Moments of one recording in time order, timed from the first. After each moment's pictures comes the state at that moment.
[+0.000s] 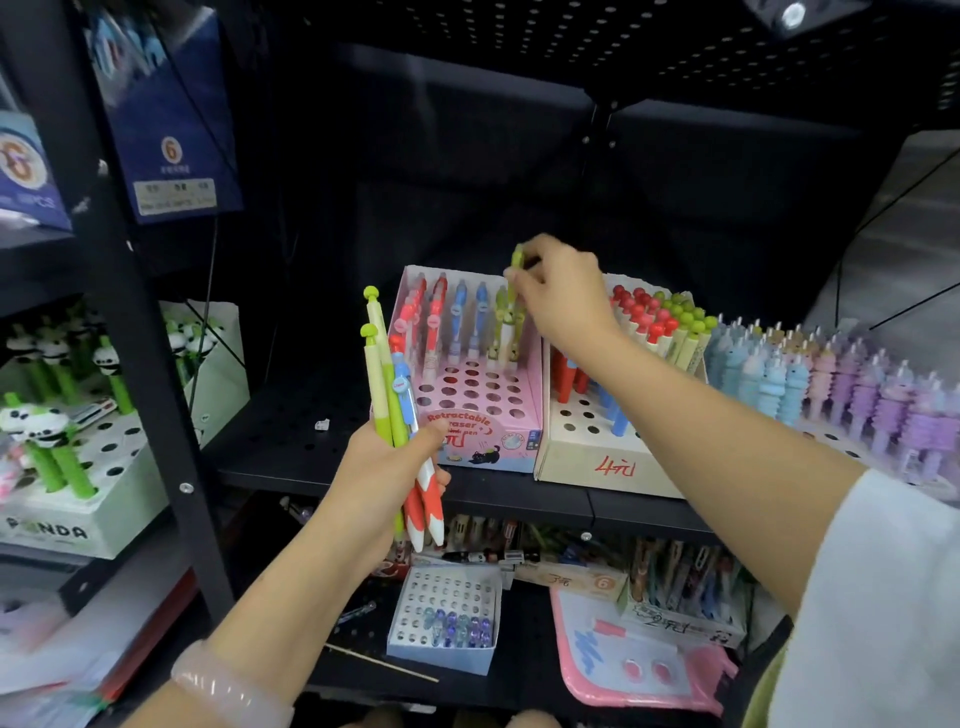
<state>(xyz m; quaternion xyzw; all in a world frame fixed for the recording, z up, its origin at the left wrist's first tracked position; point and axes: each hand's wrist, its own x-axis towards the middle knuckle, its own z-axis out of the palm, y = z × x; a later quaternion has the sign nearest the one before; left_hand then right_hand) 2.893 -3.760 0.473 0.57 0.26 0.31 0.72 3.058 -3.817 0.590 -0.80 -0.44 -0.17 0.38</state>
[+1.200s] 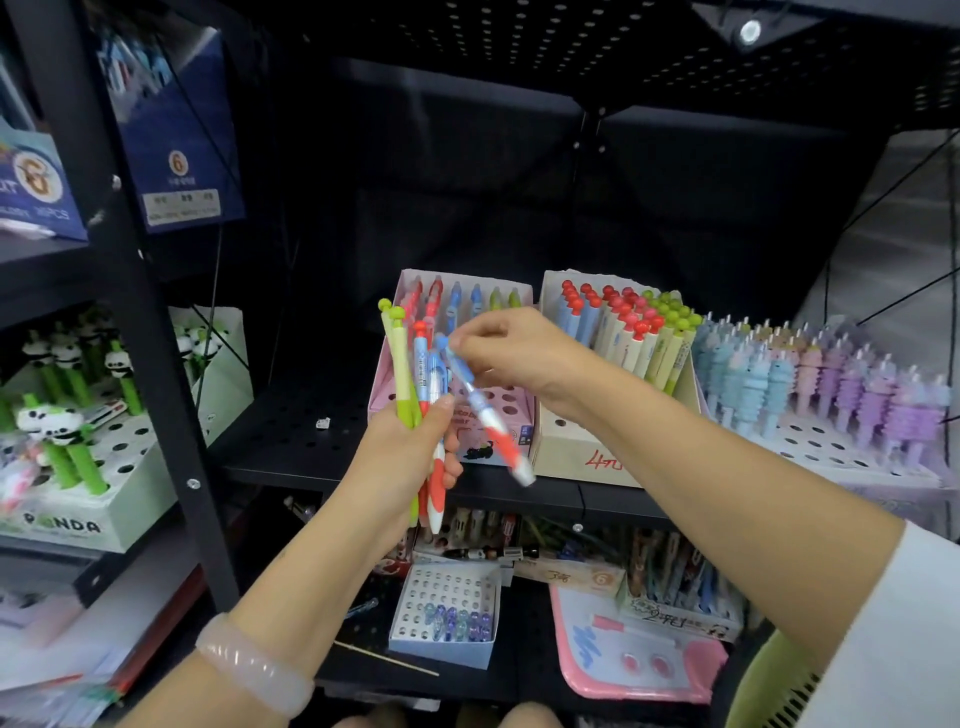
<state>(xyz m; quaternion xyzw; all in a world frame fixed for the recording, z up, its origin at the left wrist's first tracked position) 2.897 -3.778 0.494 0.57 0.21 0.31 0.73 3.014 -3.839 0.574 -0.73 -0.44 0.21 0.48</state>
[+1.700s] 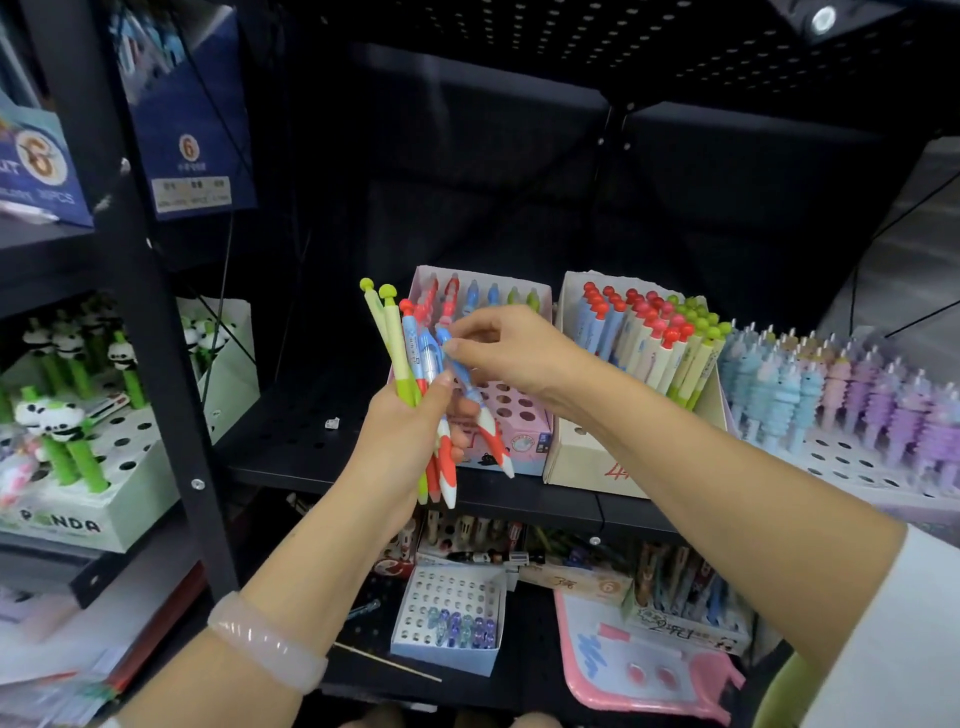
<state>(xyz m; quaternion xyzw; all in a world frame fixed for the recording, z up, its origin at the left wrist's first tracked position) 2.905 -3.760 0.500 0.57 0.21 0.34 0.72 3.014 -3.815 0.568 -0.75 -0.50 0.16 0.41</state>
